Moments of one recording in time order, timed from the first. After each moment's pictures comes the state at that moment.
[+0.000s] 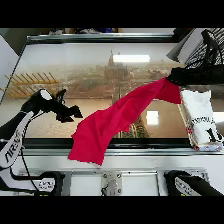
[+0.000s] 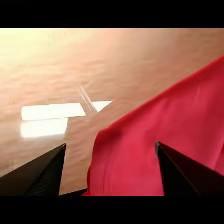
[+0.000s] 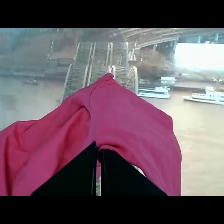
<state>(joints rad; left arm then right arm) 0.01 -1.54 1.04 1.09 -1.18 -1.50 -0.05 -1.13 1.41 -1.10 1.21 1.49</state>
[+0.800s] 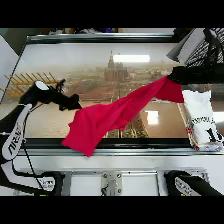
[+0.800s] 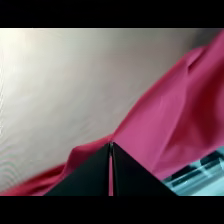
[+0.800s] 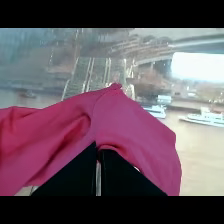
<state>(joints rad) 0.05 -1.57 1.28 0.92 -1.22 -1.45 -0.06 -1.12 1.46 -1.10 1.21 1.46</state>
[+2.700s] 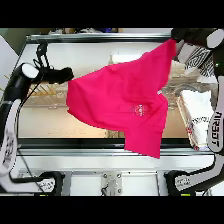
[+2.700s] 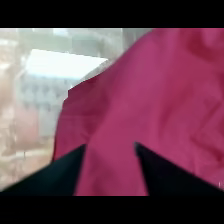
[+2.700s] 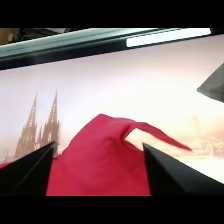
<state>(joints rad) -0.02 -1.54 1.51 1.10 -0.88 -1.53 -0.05 -1.68 2.01 -1.32 0.78 1.62</state>
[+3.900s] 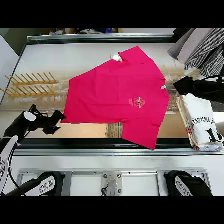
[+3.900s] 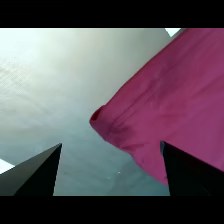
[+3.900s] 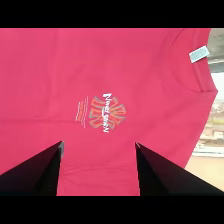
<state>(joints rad) 0.22 -1.24 0.63 1.08 -0.74 -1.90 -0.11 -0.87 1.15 -1.15 1.07 1.48</state>
